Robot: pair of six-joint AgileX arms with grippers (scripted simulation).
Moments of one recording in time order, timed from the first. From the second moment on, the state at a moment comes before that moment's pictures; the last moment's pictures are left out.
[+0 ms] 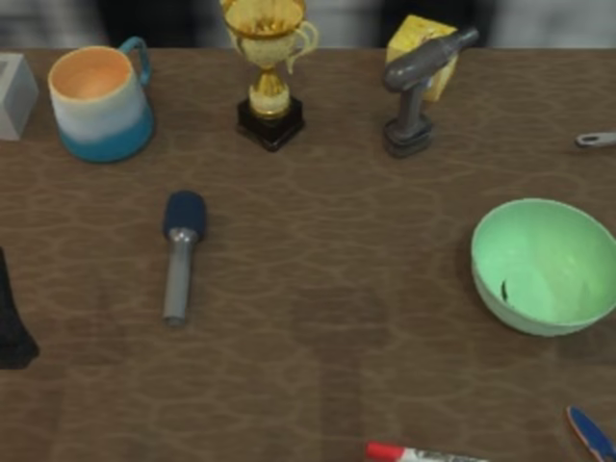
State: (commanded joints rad) left arm 0.00 0.00 0.00 0.00 0.00 0.00; right arm 0.00 0.00 0.00 0.00 0.00 0.00
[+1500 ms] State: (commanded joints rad) left arm -0.30 1.67 1.12 -0.80 0.05 -0.27; right arm 0.00 0.00 0.00 0.00 0.00 0.00
